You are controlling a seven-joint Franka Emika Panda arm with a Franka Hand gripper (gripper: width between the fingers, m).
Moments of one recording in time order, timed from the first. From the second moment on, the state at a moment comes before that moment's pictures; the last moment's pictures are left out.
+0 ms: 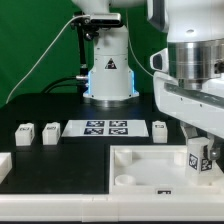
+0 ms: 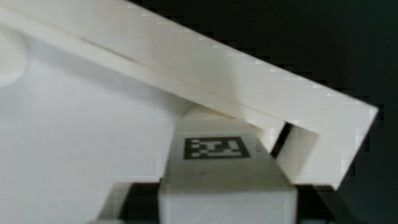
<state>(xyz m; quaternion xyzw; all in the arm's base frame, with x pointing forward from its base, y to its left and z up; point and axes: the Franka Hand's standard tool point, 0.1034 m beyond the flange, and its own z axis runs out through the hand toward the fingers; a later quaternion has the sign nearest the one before) 0.622 0.120 0.073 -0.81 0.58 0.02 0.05</state>
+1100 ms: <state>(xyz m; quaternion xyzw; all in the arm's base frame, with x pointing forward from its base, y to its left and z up) 0.625 0.118 0.075 -0.98 0.17 0.00 0.04</state>
